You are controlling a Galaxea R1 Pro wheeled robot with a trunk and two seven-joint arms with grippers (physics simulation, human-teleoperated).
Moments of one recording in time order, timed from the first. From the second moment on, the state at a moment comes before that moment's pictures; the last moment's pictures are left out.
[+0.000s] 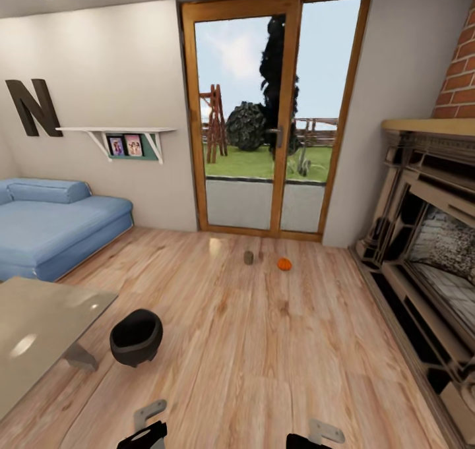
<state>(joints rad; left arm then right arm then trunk) -0.52 -0.08 -0.26 -0.10 0.59 -0.08 0.47 -0.31 0.12 0.18 -0.41 -0.37 0.01 -0.36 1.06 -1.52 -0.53</state>
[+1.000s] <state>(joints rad) -0.52 -0.08 -0.26 -0.10 0.59 -0.10 0.47 -0.31 0.12 0.17 -0.41 -0.38 0.01 -0.37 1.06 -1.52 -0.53</state>
